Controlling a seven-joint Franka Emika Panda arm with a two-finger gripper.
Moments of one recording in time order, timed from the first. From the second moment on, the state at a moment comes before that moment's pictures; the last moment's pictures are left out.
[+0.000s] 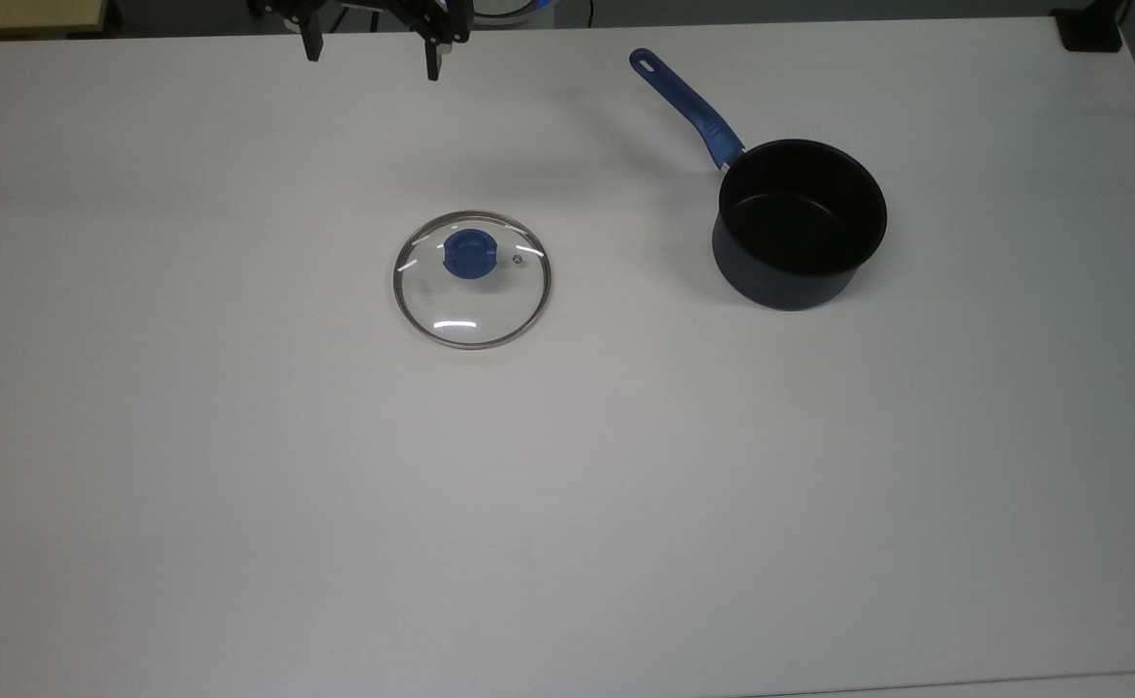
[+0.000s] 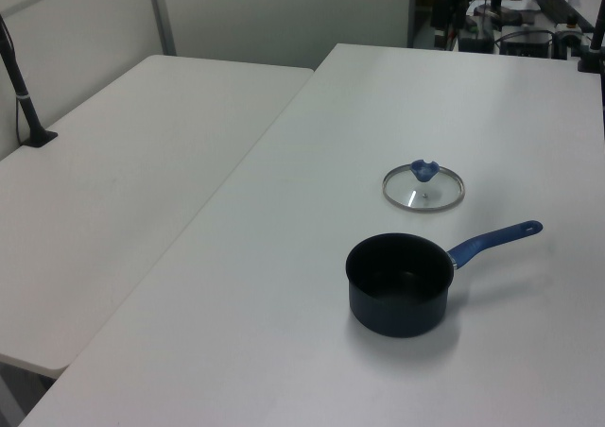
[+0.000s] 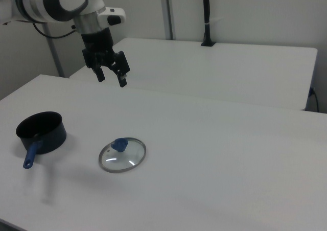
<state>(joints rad) -0.05 0.00 0.02 -1.63 -0.07 1.69 0.08</state>
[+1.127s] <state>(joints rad) -0.06 0.00 0.02 -1.63 -0.07 1.69 0.07</state>
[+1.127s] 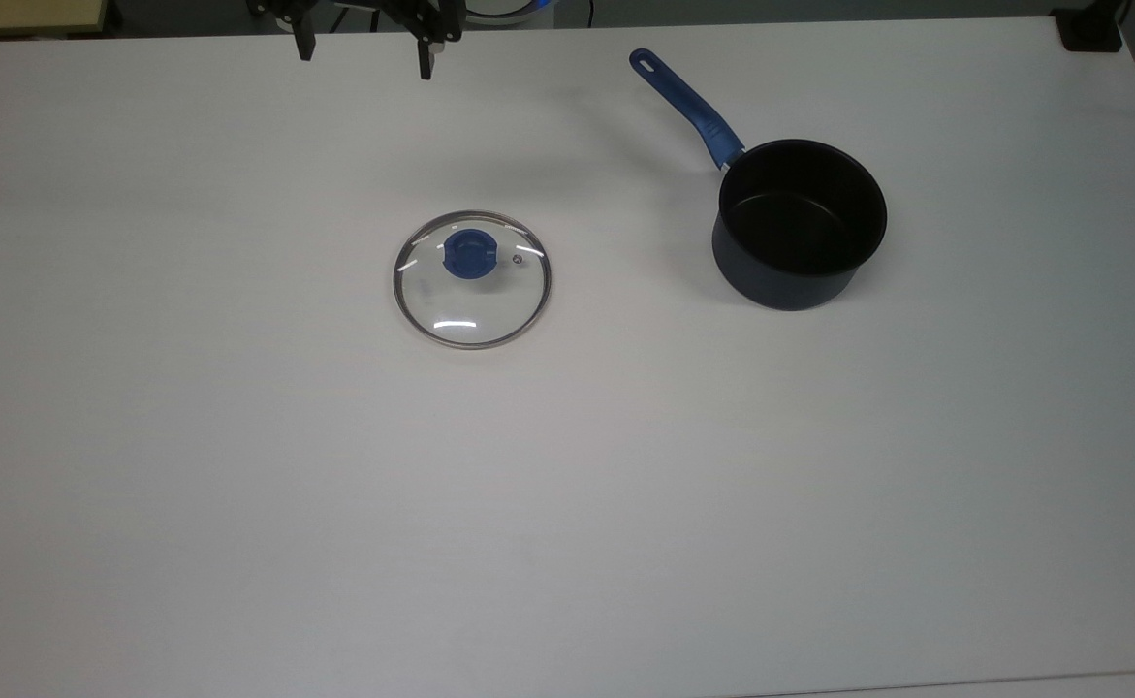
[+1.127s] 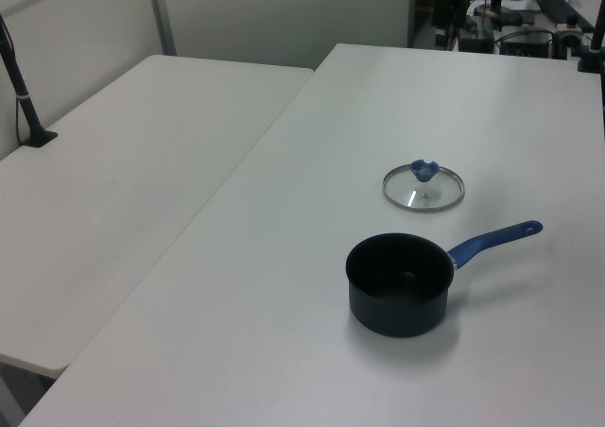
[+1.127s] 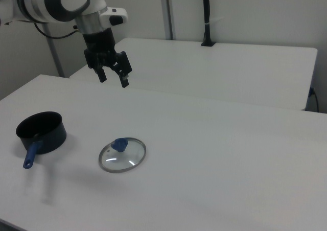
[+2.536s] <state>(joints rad) -0.06 0.04 0.02 -1.71 -0.03 1.77 0.02</state>
